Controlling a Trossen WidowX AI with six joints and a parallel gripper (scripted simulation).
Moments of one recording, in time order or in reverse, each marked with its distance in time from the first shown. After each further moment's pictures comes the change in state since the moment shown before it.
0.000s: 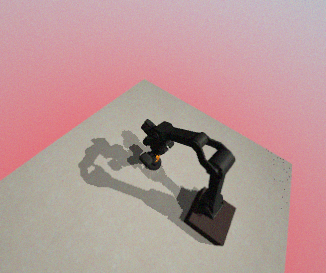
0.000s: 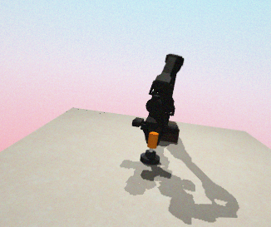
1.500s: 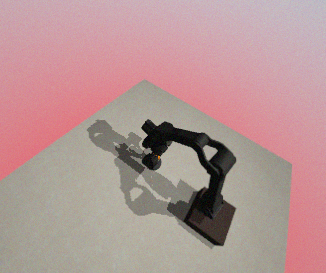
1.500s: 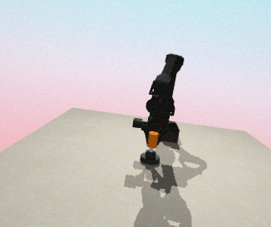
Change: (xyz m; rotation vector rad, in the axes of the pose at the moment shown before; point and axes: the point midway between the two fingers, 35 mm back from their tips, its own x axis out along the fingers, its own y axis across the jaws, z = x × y) arm 0.000 0.000 -0.002 -0.208 -0.001 0.000
